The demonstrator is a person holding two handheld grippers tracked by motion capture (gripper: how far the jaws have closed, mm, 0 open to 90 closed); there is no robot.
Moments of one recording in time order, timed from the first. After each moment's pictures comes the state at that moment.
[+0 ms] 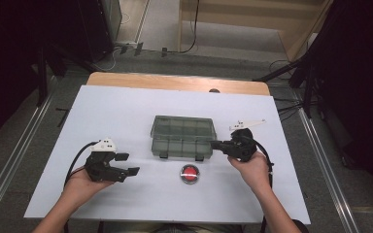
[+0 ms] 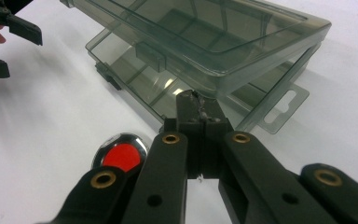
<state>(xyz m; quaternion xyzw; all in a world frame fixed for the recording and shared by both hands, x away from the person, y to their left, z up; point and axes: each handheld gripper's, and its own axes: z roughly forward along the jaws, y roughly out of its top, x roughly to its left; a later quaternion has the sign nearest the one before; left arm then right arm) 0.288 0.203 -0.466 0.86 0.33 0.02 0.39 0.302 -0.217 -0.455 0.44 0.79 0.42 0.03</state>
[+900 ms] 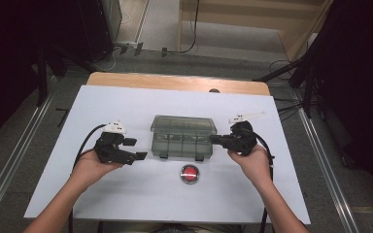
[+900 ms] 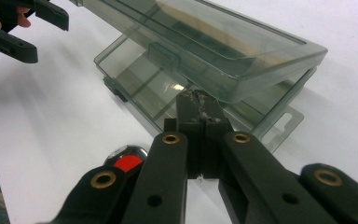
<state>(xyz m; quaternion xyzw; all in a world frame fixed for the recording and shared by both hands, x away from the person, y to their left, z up) 0.327 0.181 -0.446 0.87 0.32 0.02 0.38 0.313 -0.214 -0.436 0.43 0.80 0.42 0.03</state>
